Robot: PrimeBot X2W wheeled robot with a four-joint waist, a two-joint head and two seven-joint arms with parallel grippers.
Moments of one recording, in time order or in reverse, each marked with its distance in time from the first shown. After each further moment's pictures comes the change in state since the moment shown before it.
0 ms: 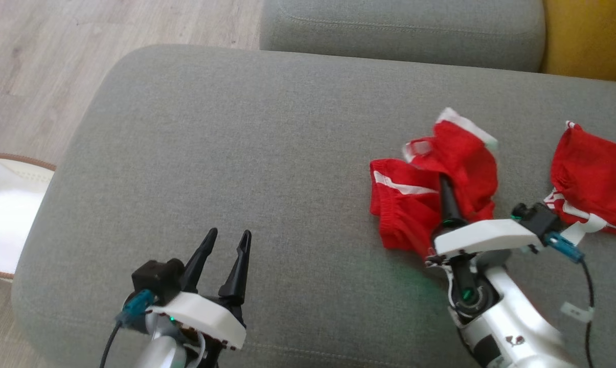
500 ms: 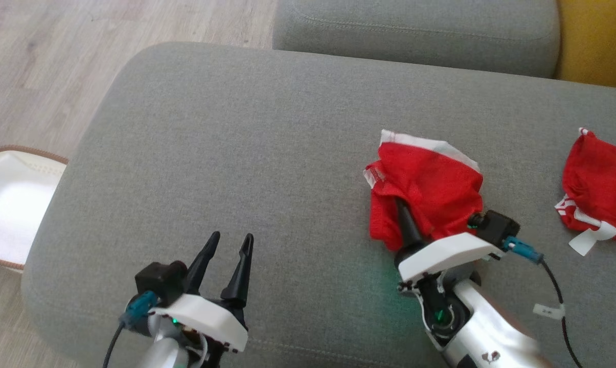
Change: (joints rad) left arm 0.000 0.000 -0.010 0.016 -0.004 0.002 0.000; right arm -0.001 0.000 0.203 0.008 -0.008 0.000 -0.004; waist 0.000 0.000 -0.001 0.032
